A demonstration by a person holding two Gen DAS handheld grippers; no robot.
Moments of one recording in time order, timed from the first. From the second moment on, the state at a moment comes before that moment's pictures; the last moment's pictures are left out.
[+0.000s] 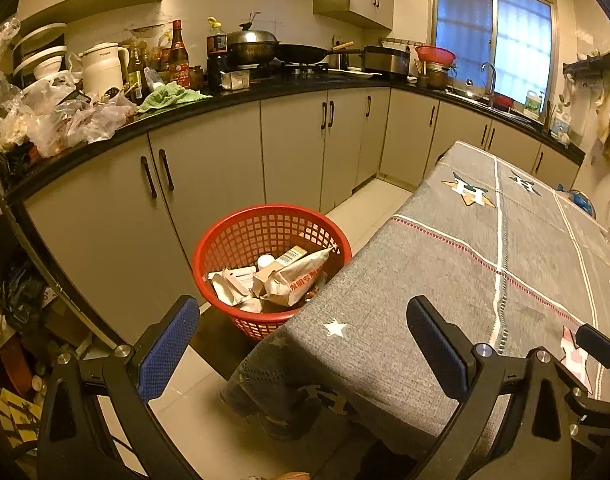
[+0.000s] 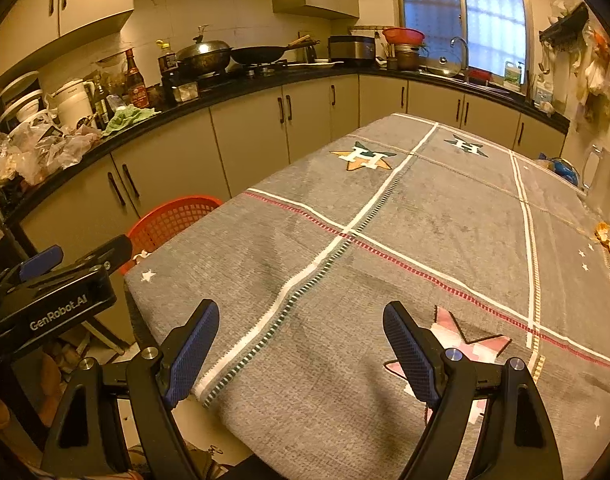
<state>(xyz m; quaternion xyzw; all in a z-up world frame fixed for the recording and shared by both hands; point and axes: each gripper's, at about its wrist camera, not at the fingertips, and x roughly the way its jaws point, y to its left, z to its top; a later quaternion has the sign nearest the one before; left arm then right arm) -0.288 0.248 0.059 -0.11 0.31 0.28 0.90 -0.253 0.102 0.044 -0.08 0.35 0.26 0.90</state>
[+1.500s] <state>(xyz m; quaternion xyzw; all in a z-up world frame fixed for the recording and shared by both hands) -0.305 0.218 0.112 -0.05 0.30 0.36 0.88 -0.218 0.074 0.047 -0.01 0.33 0.27 0.90</state>
